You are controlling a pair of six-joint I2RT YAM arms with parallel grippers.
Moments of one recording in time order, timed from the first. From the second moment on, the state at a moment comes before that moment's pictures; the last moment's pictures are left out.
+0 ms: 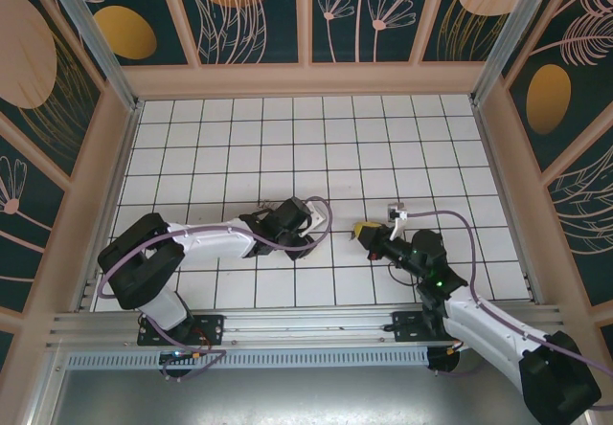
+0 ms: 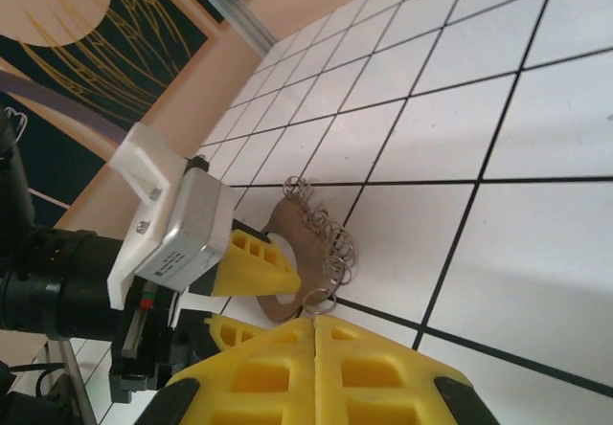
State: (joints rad) left arm -0.94 1.62 0.80 -0.17 -0.04 -0.03; right arm 0.56 0.68 0.01 0.48 -0.30 0.65
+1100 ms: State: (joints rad) left arm -1.02 1.70 0.89 -0.31 -0.20 0.29; right arm 0.48 1.12 0.01 0.81 -0.30 0.78
